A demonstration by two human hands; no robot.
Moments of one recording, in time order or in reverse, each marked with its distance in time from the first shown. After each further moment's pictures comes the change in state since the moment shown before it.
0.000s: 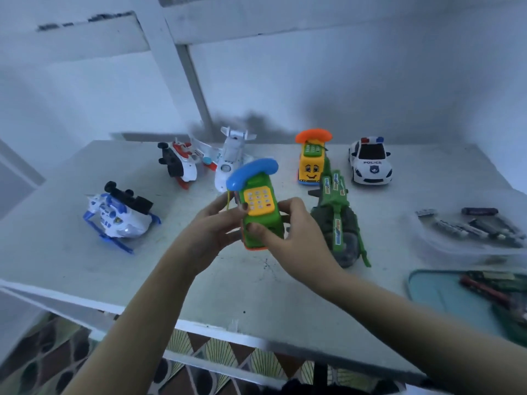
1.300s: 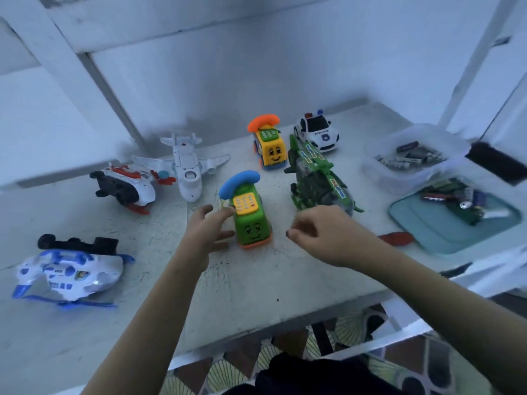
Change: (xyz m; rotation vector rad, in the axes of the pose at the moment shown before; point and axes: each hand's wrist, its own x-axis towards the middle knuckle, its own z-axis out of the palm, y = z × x) left_hand 0.054 -0.026 -0.042 0.312 0.076 -0.197; right_hand -0.038 -0.009 0.005 -0.701 0.001 0.207
